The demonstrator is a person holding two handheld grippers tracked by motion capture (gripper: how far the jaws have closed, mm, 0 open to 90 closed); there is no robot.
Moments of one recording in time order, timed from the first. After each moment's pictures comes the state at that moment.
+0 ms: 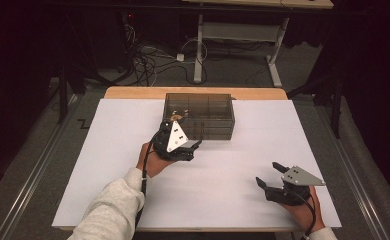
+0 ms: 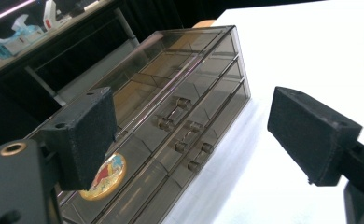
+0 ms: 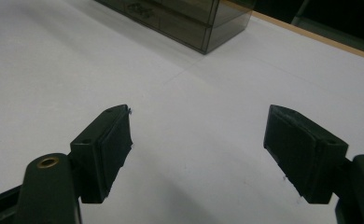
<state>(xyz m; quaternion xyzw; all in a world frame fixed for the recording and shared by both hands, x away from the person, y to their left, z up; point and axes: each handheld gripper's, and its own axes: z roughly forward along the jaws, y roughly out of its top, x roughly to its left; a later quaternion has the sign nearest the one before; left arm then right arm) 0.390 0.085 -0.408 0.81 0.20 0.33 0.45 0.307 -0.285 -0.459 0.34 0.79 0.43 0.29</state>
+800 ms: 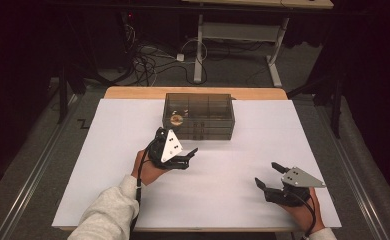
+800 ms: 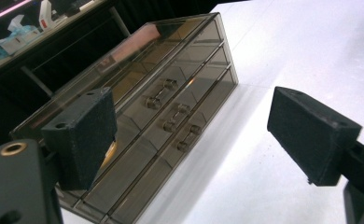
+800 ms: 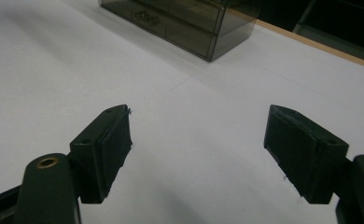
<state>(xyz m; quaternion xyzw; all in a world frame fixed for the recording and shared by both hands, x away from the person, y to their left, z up) 0.371 0.098 -0.418 0.81 0.19 0.33 0.45 0.303 -0.283 -0.456 0.33 0.79 0.44 0.29</state>
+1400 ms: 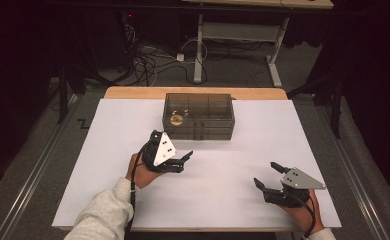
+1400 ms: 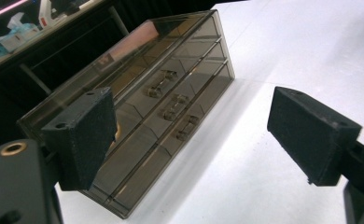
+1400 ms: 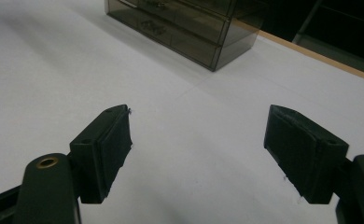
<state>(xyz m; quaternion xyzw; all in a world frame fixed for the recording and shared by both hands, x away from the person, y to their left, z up) 0.360 0.109 -0.417 0.81 0.19 0.32 0.45 0.300 -0.279 -0.453 0.31 0.78 0.44 0.30</state>
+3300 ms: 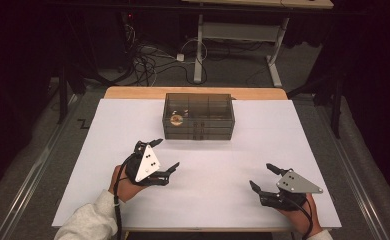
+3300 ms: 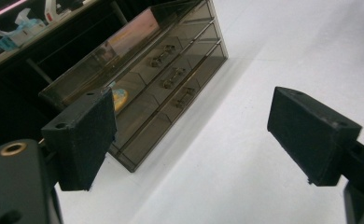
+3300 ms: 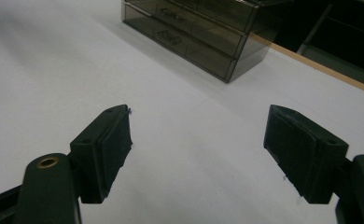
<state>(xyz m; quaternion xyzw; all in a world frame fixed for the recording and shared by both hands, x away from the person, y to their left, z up) 0.324 0.144 -0.420 0.81 0.19 0.33 0.44 0.290 -0.266 -0.447 0.29 0.79 0.45 0.30</state>
